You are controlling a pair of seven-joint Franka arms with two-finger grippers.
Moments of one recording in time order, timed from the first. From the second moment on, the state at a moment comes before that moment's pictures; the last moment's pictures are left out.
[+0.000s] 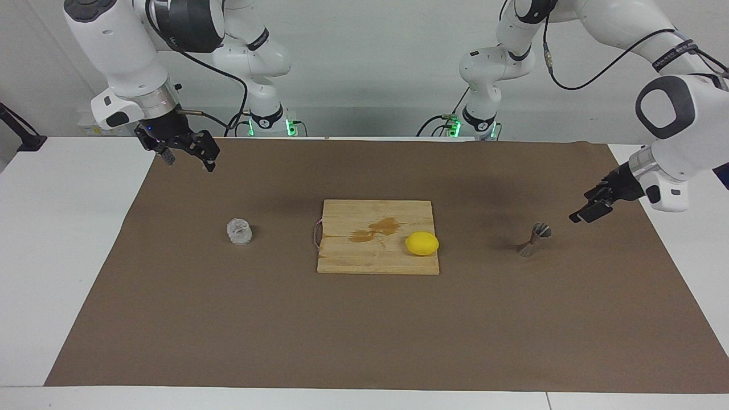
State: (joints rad) left arm 0.18 0.30 0.05 -1.53 -0.35 1.59 -0.66; right arm 0.02 0.02 -0.03 -1.61 0.00 1.60 0.19
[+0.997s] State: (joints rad) left arm 0.22 0.46 0.13 -1.61 -0.64 1.62 -0.82; right arm 0.02 0.02 -0.03 -1.61 0.00 1.60 0.19
